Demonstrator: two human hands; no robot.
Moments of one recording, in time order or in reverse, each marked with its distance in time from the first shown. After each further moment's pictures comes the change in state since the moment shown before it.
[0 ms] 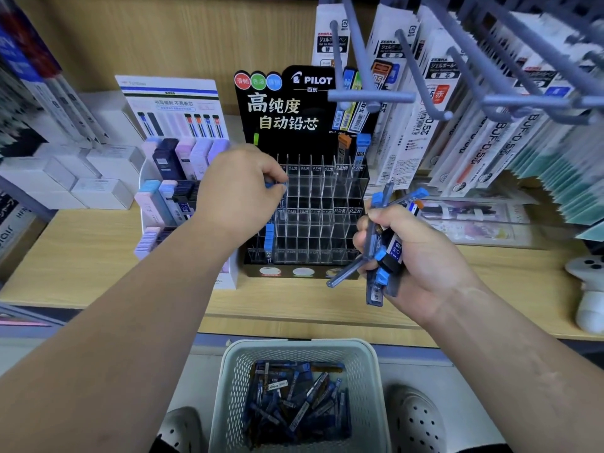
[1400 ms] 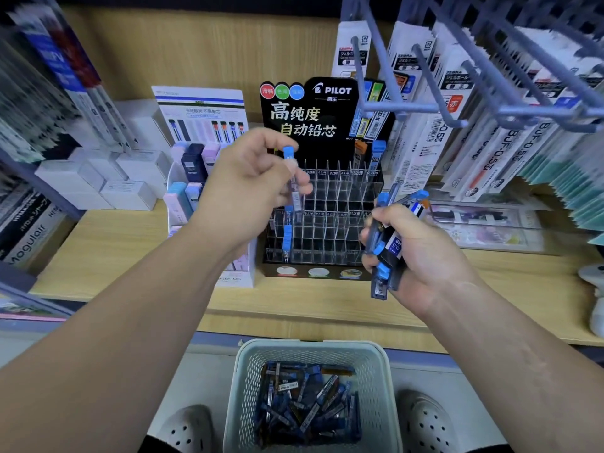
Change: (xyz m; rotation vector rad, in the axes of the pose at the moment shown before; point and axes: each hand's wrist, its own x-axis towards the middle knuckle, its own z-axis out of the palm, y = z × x) left_hand -0.025 0.026 -0.043 -0.842 -0.093 -0.279; right_hand 0.004 0.006 0.013 -0.054 0.049 -0.065
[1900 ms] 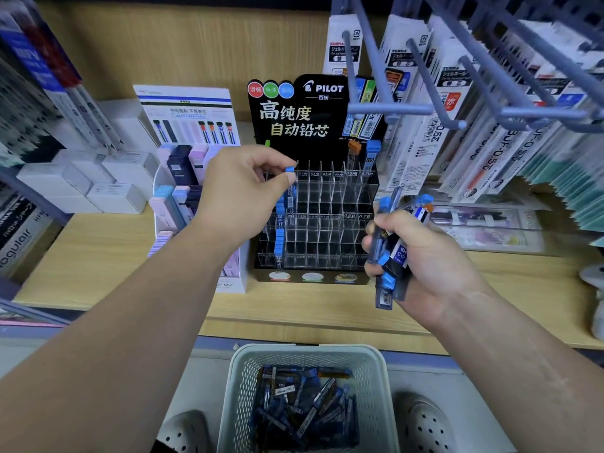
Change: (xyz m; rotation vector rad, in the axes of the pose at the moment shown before) left_hand 0.029 -0.029 0.005 0.385 0.137 0.132; right_hand 0.001 -0.003 -0.011 -0.006 -0.004 0.004
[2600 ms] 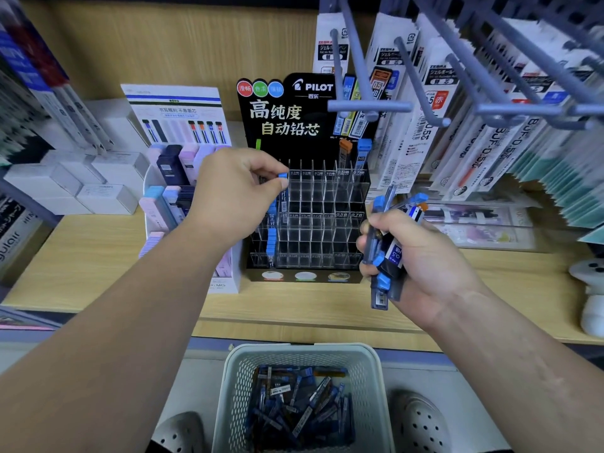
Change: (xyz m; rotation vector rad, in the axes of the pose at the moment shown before) left_hand 0.001 -0.001 0.002 0.117 -0.008 0.020; right_hand -0.004 -0.003 -0.002 0.014 -0.012 -0.003
